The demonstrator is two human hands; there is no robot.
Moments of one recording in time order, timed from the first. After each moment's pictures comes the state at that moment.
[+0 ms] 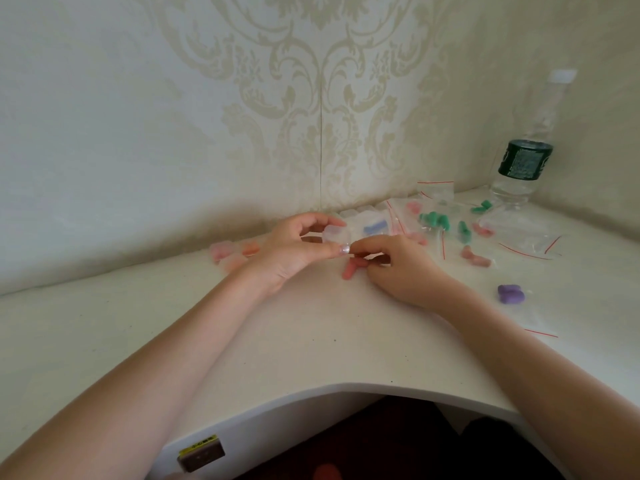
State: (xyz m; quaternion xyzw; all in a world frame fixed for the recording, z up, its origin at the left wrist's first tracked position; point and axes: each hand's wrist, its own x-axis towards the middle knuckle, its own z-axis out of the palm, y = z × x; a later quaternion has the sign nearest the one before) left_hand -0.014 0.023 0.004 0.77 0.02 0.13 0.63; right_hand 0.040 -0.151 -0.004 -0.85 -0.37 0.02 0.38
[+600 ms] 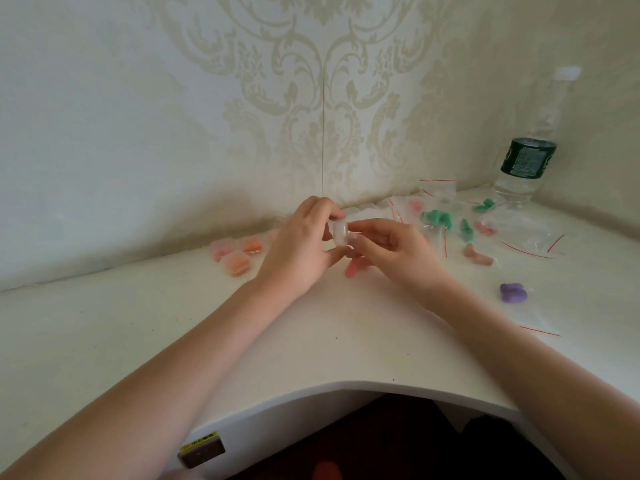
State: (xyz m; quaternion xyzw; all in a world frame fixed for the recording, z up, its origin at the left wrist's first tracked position) left_hand -0.010 0.016 -0.006 0.88 -0.10 0.40 0.24; right_hand 0.030 -0.142 0.000 -0.75 -0.30 0.05 0.59
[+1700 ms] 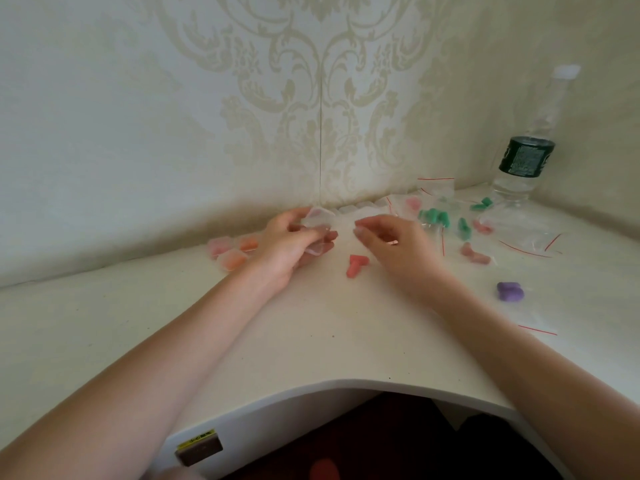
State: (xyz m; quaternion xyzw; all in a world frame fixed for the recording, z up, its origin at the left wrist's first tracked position) left_hand -0.006 0.017 -0.002 0.61 0.11 0.16 0.77; right_hand 0.044 -0.143 -0.004 -0.83 -0.25 -0.03 0.50
